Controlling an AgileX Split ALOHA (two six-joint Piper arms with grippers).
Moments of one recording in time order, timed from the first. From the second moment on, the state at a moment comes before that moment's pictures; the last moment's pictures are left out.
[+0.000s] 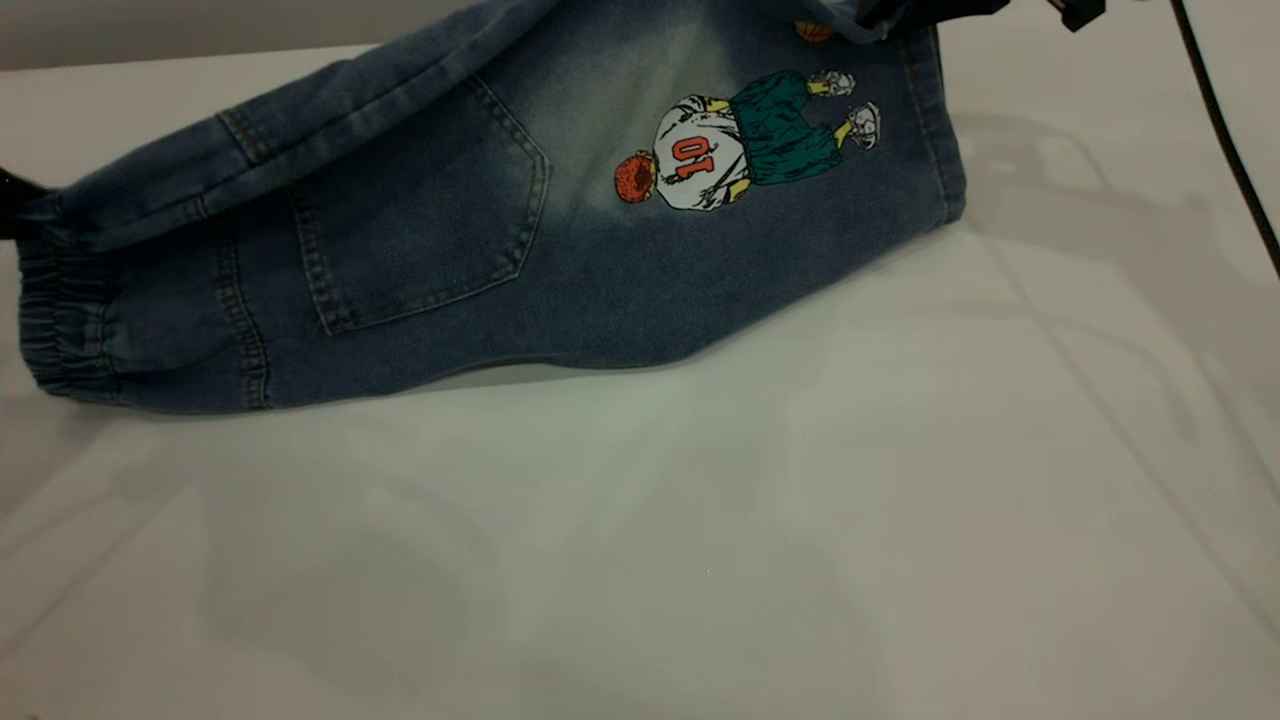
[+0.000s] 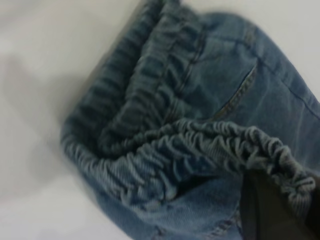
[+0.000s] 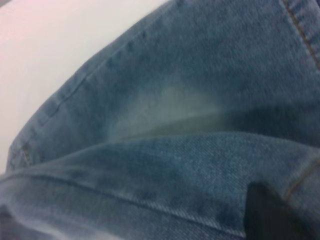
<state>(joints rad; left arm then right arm) 0.28 1.70 -0.60 -1.75 0.41 0.91 0.13 2.18 -1.48 0.98 0.63 -0.40</state>
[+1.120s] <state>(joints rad) 0.28 1.76 -0.72 -1.74 0.36 1.18 0.13 2.20 -1.50 1.28 0.76 -0.75</state>
